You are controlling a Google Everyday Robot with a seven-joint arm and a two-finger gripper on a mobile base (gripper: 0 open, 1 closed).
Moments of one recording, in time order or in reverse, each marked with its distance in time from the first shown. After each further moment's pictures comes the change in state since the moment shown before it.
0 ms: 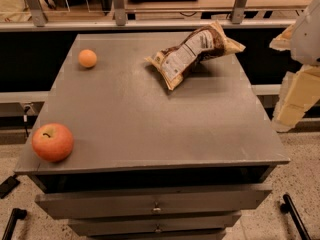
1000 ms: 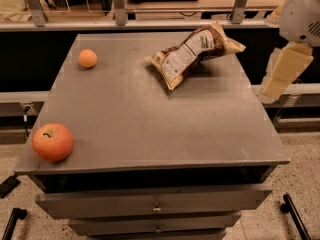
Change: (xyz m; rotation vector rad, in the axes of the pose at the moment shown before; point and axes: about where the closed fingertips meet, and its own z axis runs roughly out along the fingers) arm -0.012 -0.055 0.000 0.110 -0.017 0.002
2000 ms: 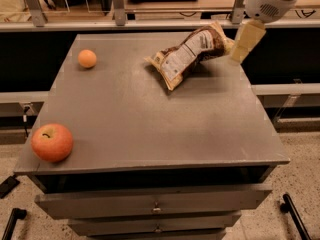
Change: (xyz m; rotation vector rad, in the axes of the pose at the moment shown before) arm -0.031 -0.123 0.072 0.096 -0.050 0.057
